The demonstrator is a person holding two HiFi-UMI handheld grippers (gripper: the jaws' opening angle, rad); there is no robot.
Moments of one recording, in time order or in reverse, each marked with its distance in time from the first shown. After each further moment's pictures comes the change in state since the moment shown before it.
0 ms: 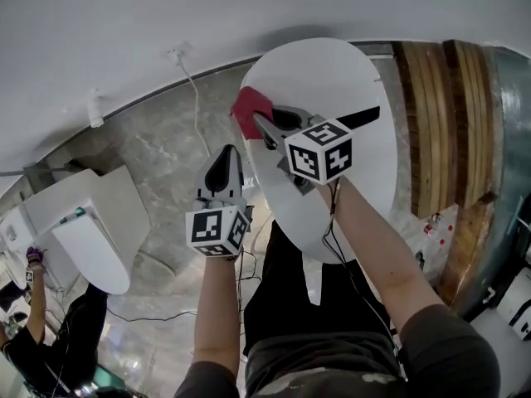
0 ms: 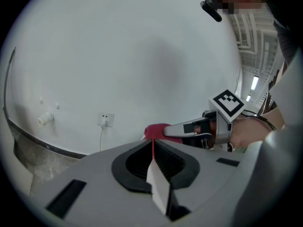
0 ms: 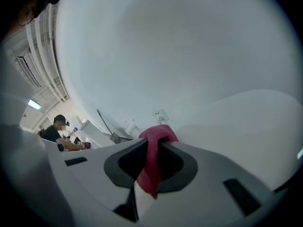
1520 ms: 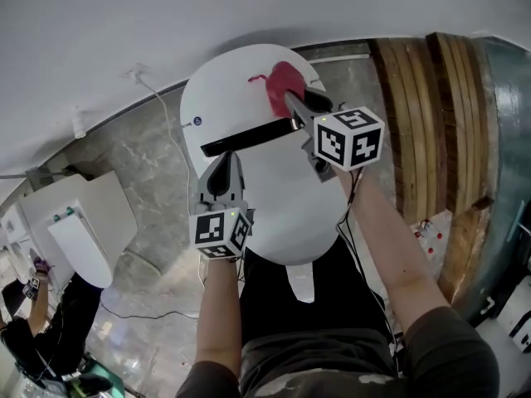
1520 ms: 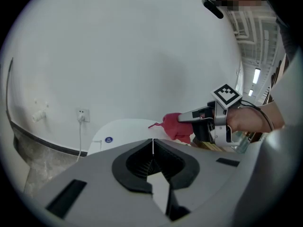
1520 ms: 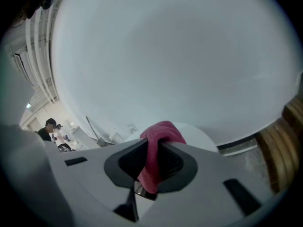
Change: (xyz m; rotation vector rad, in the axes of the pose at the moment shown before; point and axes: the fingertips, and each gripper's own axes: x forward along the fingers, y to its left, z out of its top) left arm 0.041 -0.149 -0.030 0.031 0.021 0.037; right arm -0.164 -0.155 0.036 0.006 -0.072 -0.143
